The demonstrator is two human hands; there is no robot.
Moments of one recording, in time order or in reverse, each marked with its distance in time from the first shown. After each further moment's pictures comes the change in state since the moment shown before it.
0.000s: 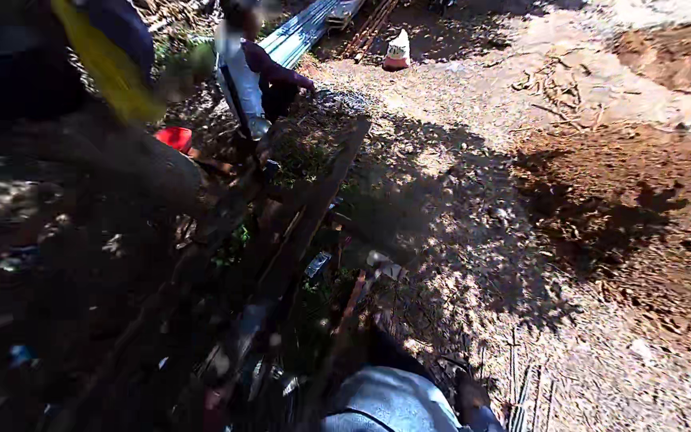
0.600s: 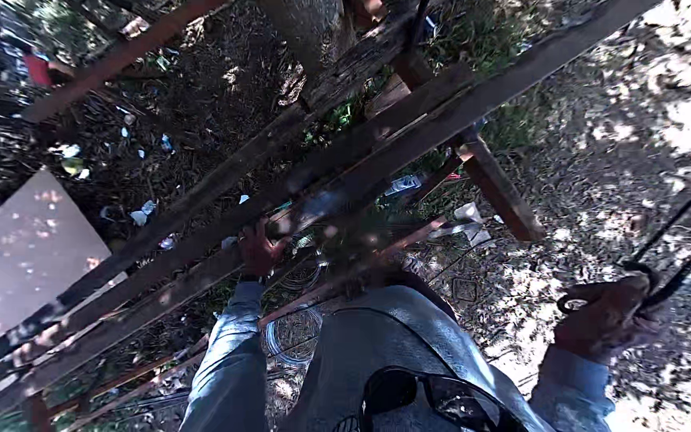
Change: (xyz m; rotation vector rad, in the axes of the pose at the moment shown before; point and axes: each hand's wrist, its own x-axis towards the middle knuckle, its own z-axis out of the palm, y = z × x) left_hand 0.010 0.025 -0.067 -0.038 -0.207 -0.155; right_hand -0.095 -0.289 -0.075 0.528 0.012 -1.085
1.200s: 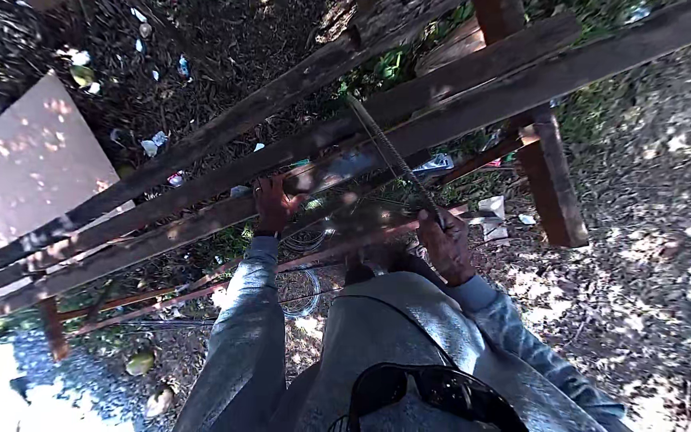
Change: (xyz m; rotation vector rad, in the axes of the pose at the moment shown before) left_hand -0.010 -0.004 0.011 -0.011 0.040 -0.103; right_hand -0.108 -0.032 0.177 0.181 -1.062 0.067
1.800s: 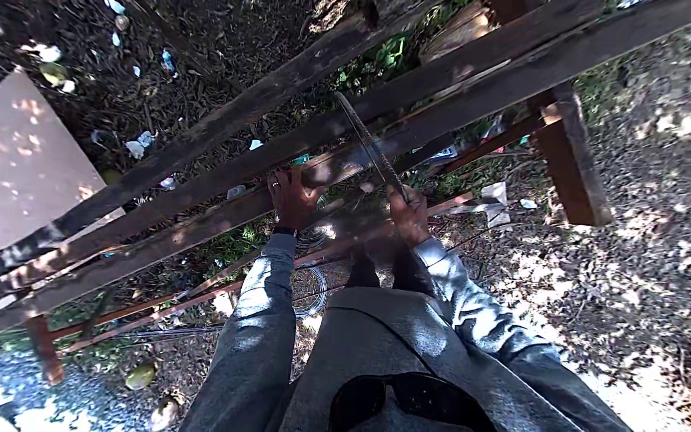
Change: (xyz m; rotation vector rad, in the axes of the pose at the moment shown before) left_hand -0.001 -0.012 0.016 -0.013 0.059 0.071; right_hand 0.029 0.042 0.125 -0.151 0.077 0.148
